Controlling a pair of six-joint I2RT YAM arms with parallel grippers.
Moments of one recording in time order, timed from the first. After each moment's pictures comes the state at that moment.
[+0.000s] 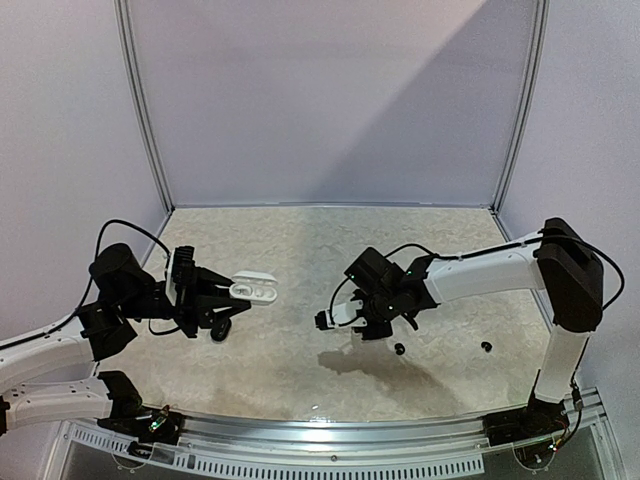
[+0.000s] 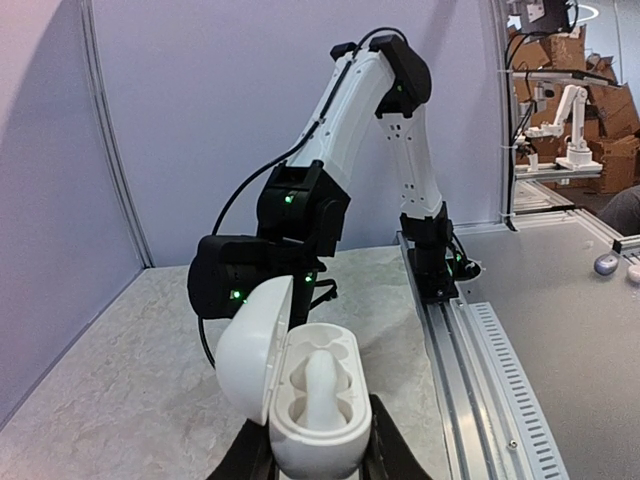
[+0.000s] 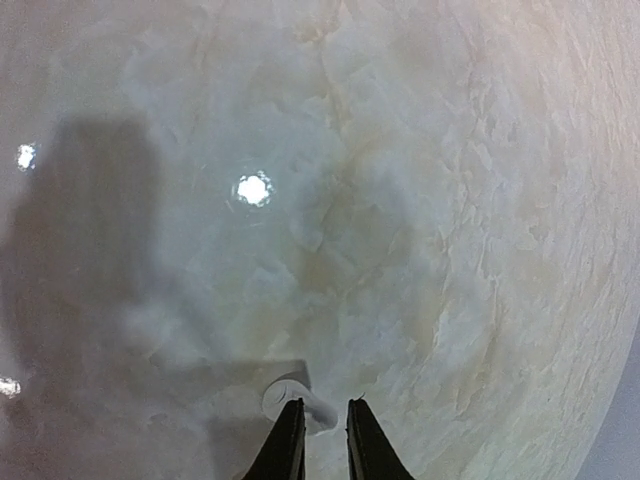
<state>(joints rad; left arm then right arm) -0.69 0.78 0.41 0.43 0.77 0.10 0.97 1.87 1.16 -0.36 0.08 -0.83</state>
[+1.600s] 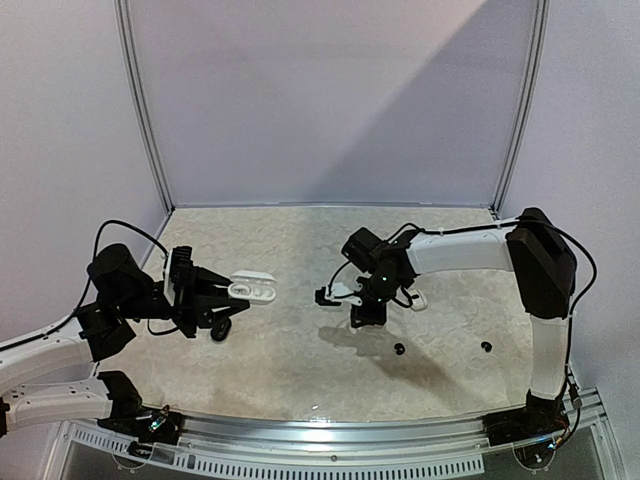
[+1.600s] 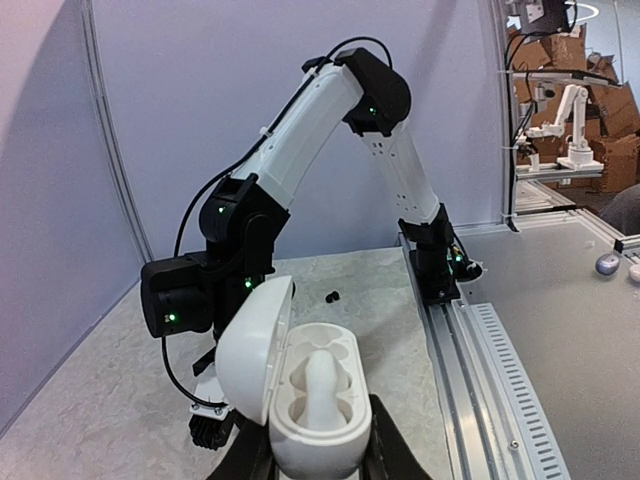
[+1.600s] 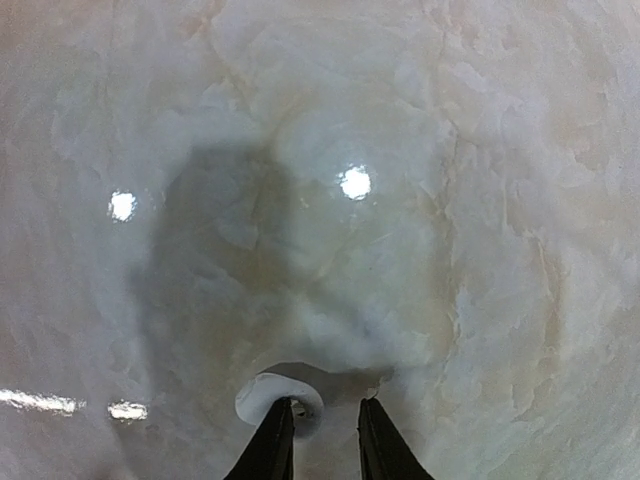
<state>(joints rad) -0.69 0.76 0.41 0.42 0.77 0.10 0.86 2.04 1.43 -0.65 -0.13 -0.61</state>
